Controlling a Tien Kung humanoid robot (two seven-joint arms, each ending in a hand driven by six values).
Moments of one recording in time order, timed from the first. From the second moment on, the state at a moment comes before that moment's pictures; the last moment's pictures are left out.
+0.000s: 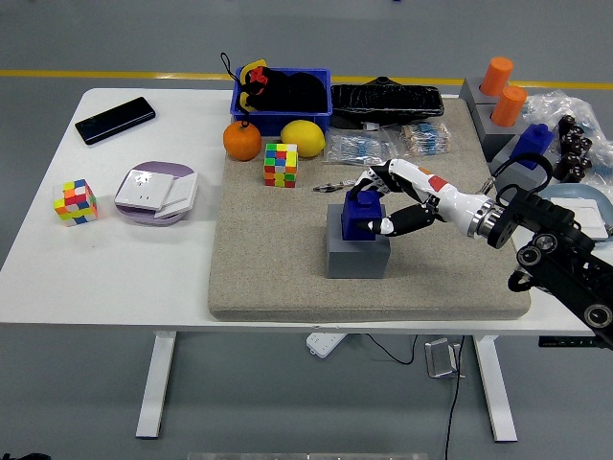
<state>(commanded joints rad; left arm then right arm) -0.26 0.18 -0.04 -0.20 0.19 -0.13 0.21 0.65 -0.26 0.79 1.05 -1.32 0.19 0.22</state>
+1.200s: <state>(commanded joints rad) -0.26 0.19 -0.04 -0.20 0.20 -0.13 0.21 0.62 -0.33 0.88 1.05 -1.32 0.23 0.20</state>
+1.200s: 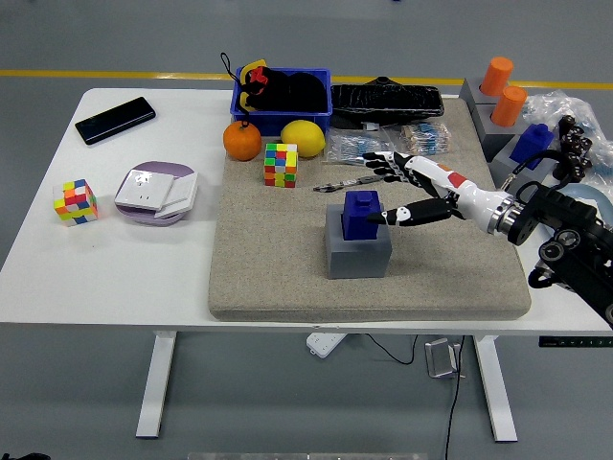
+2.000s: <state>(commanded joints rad) -0.27 0.19 -0.02 -0.20 0.17 -0.13 0.20 0.26 -0.47 1.56 1.03 -1.38 0.23 0.14</state>
